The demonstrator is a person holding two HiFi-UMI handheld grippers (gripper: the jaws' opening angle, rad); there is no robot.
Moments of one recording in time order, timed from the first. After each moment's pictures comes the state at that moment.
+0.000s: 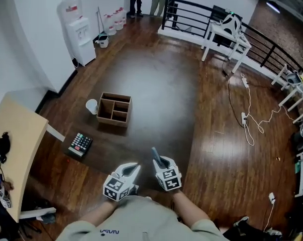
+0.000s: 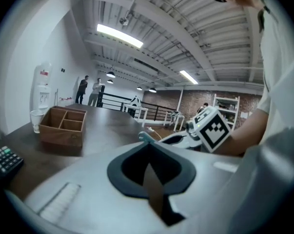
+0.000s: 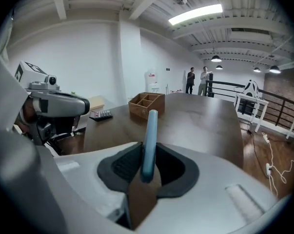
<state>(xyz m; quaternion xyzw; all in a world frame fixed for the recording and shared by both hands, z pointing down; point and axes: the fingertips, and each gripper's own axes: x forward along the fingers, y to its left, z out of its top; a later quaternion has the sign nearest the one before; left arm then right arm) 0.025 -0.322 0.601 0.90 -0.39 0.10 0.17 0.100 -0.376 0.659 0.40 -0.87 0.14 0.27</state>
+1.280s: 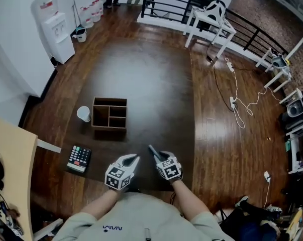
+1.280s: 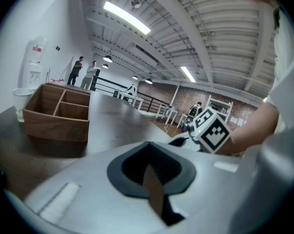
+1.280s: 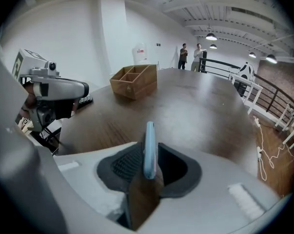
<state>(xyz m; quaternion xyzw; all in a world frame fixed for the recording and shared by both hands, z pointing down) -0.009 -0.391 0.647 0.91 -0.32 0.12 0.24 0.092 -0.409 0.722 0.42 -0.80 0.21 0.37</state>
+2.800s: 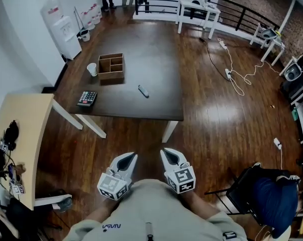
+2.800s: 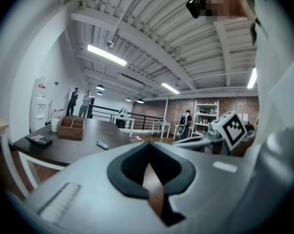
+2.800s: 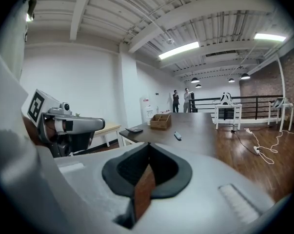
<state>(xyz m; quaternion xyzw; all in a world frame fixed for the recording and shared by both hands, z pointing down) -0.018 -0.010 0.524 0.93 -0.35 0.04 0.11 0.089 -0.022 0.548 0.50 -0.85 0.11 0.12</state>
